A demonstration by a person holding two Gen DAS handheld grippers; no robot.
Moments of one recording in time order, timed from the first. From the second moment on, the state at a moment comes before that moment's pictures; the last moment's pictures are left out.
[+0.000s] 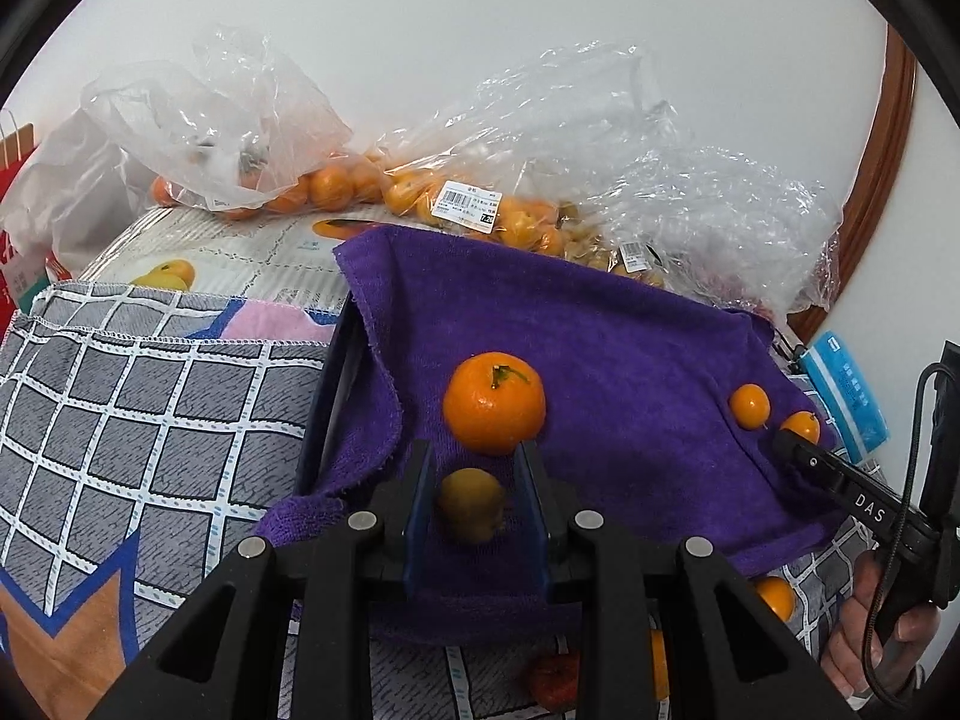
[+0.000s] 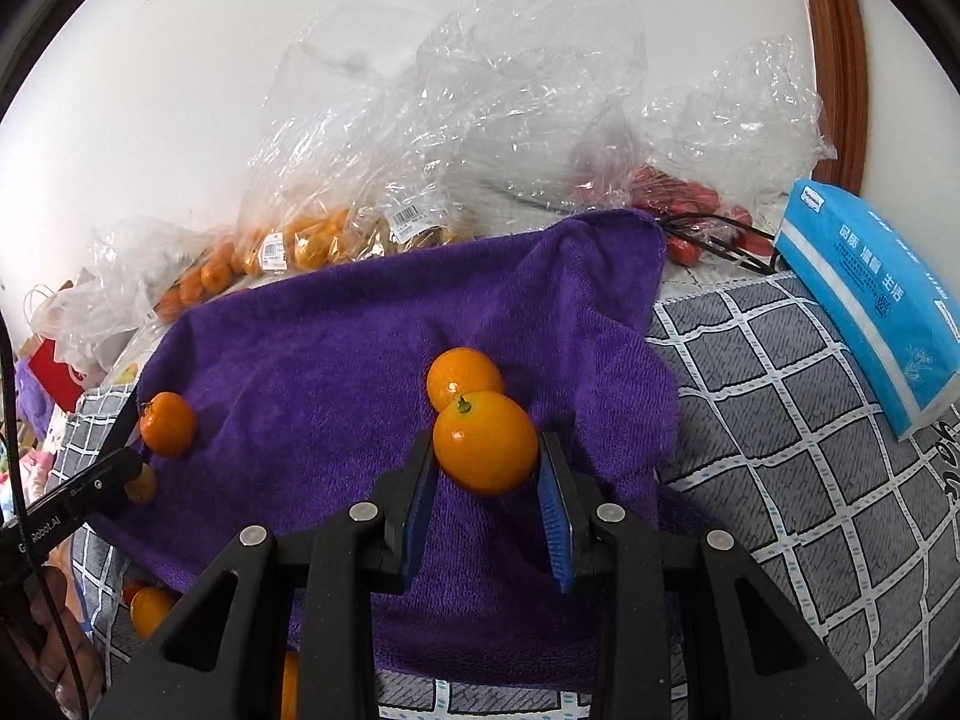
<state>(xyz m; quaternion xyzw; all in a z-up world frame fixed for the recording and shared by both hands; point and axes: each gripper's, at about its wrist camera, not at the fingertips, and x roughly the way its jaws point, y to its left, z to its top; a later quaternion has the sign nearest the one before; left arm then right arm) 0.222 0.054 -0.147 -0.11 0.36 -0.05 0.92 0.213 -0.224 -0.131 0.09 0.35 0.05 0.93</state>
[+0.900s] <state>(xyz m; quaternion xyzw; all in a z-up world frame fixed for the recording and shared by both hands) 0.197 0.075 -0.122 -0.10 0.29 0.00 0.95 0.167 -0.222 -0.095 0.09 0.27 0.06 0.96</state>
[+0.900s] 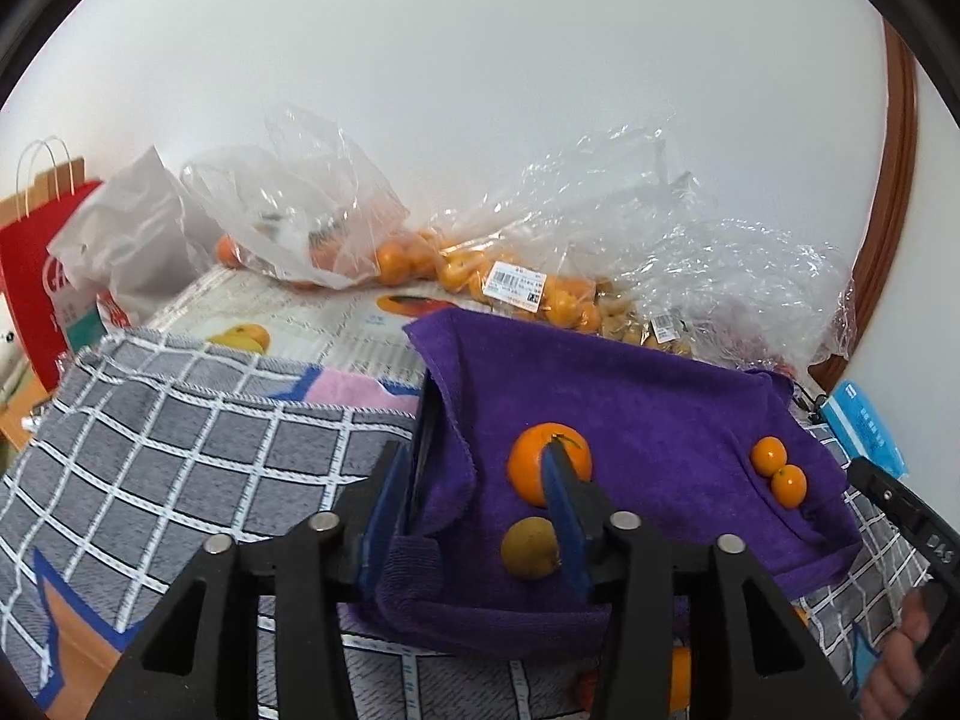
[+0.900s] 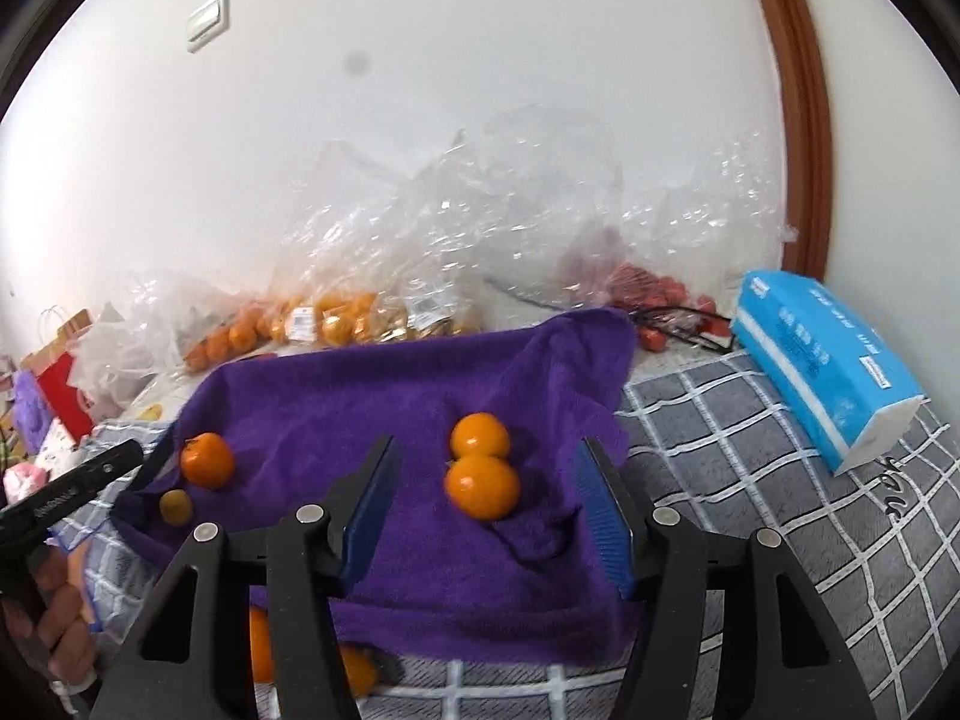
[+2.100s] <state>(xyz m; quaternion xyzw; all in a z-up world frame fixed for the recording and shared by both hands) 0.191 0.094 -0.113 -0.17 0.30 -0.03 0.94 0.132 -0.171 -0.140 0.07 0.38 0.15 0.91</state>
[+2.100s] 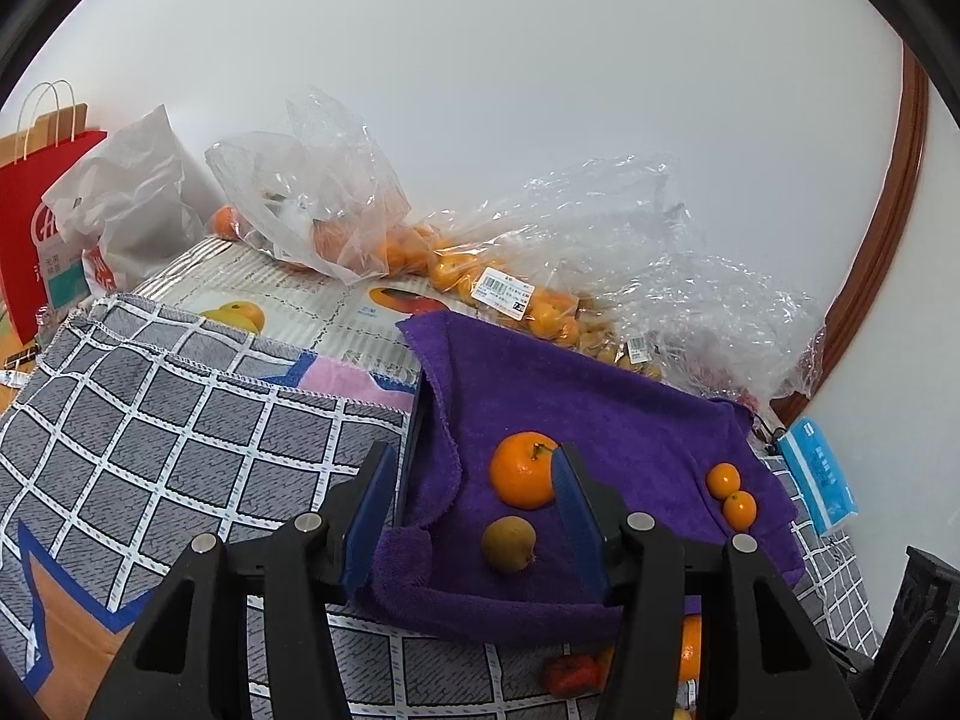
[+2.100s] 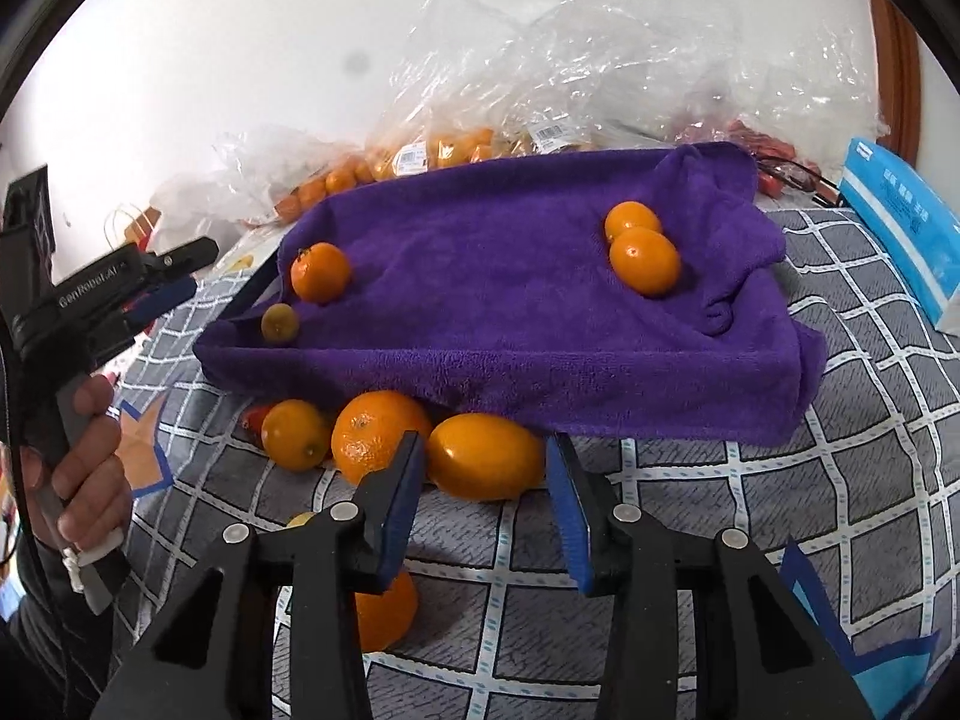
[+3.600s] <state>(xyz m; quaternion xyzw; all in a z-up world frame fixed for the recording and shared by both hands) 0.152 0.073 -0.125 -0.16 0.40 -0.11 0.89 0.108 -0.208 -0.136 0.07 0.36 0.07 0.93</state>
